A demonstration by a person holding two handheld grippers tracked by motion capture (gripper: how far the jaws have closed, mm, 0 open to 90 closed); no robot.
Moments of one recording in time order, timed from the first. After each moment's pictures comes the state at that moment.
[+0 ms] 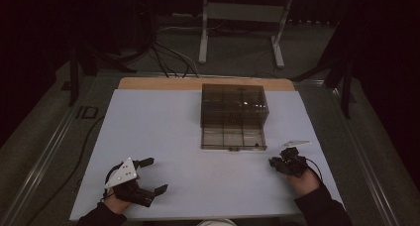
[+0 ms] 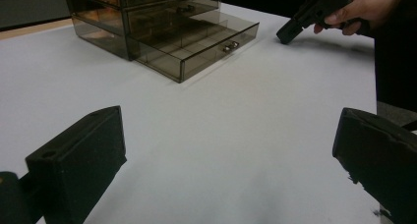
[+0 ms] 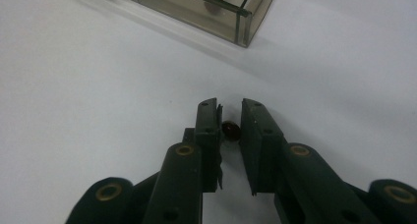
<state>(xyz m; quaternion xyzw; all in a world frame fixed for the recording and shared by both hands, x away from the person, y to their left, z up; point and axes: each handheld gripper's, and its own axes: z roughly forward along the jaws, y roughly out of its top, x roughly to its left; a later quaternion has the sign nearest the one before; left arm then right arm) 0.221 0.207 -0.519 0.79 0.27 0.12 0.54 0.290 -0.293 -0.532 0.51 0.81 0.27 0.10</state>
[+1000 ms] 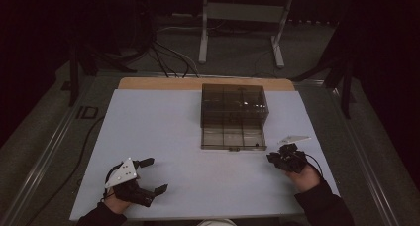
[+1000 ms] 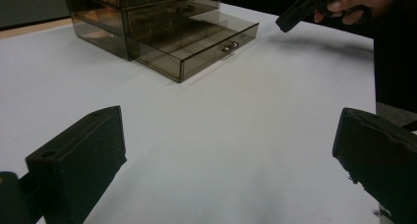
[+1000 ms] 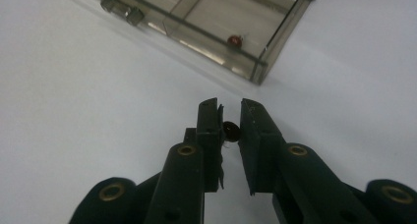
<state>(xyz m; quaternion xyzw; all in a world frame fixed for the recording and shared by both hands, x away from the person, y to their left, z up) 0.222 0.207 -0.519 0.79 0.27 0.12 0.54 0.294 -0.284 -0.509 0.47 0.83 0.29 0.12</state>
